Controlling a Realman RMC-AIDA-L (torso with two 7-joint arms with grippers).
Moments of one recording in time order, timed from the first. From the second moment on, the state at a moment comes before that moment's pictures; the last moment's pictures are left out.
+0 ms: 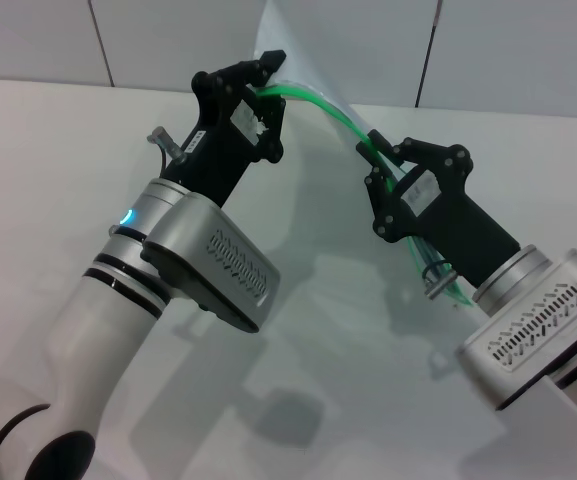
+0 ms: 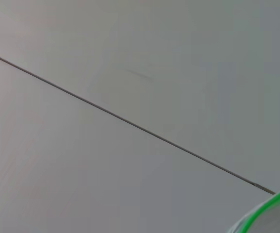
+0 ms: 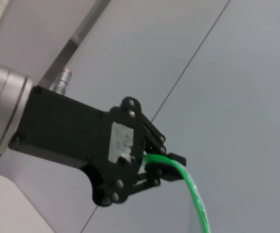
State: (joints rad) left arm -0.60 -2.03 -0.36 -0.58 1.85 1.20 1.24; right arm 0.65 2.04 0.06 0.49 -1.83 -1.20 -0.55
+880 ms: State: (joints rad) left arm -0.59 -2.03 -0.36 -0.58 1.86 1.22 1.20; right arm 0.63 2.04 0.07 0.42 -1.83 -1.20 -0.48
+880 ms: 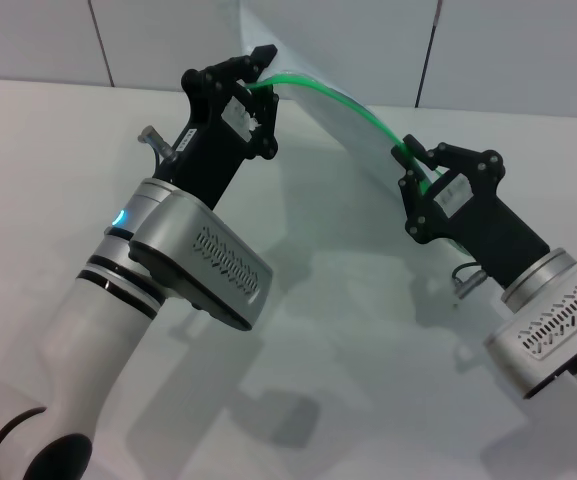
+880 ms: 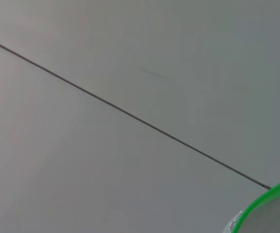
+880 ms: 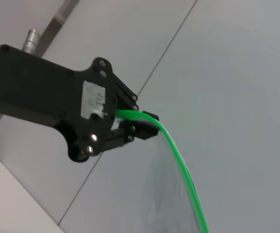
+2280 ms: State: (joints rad) left arm -0.59 -2.03 -0.36 -0.57 1.86 1.23 1.20; right arm 0.61 2.04 0.09 0.30 -1.77 -1.14 -0.42
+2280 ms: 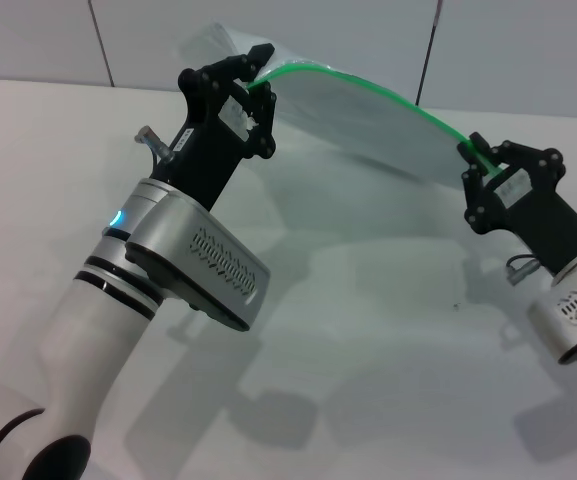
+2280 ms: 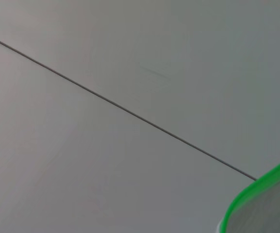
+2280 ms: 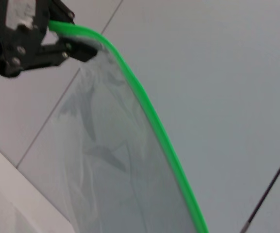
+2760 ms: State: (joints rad) left arm -0.59 -2.03 -0.36 -0.57 1.86 1.23 1.20; right arm 0.60 2.04 0.12 0.27 -1.76 -1.13 -0.42
